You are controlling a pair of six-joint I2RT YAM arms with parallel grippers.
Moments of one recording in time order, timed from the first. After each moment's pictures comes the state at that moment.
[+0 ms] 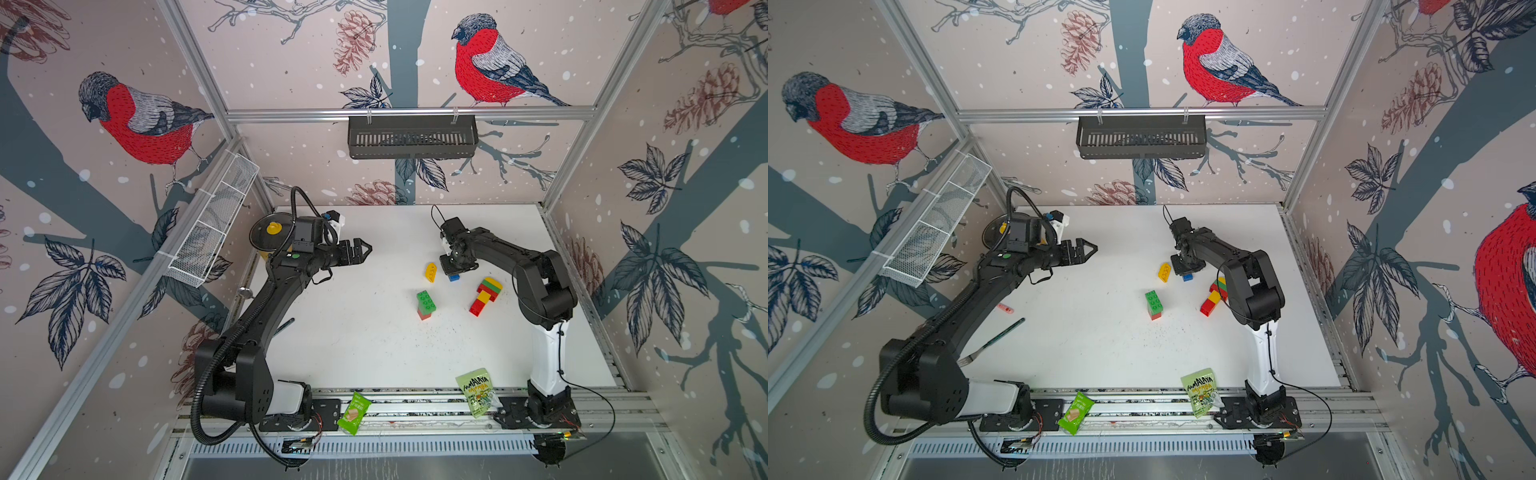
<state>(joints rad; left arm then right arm) -0.15 1.38 1.10 -0.43 0.51 -0.29 0.45 2.07 1.56 -0.76 0.05 0.10</state>
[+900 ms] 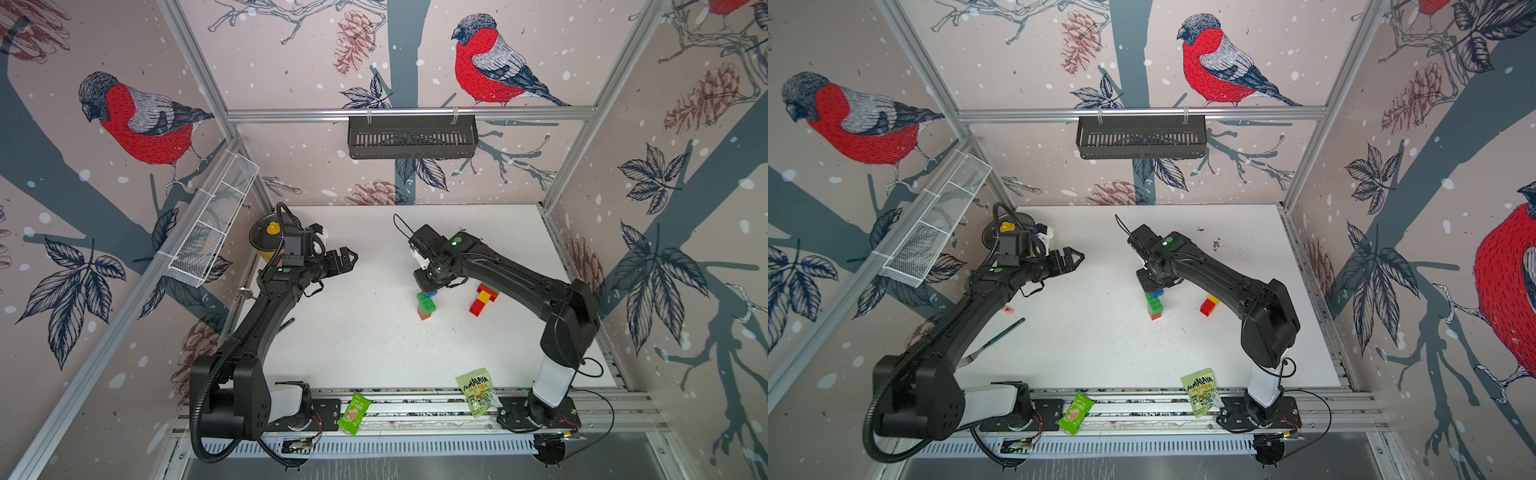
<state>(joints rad) -0.07 1.29 0.95 -0.39 0.45 -0.36 0.80 1.82 1.62 -1.07 0.03 0.29</state>
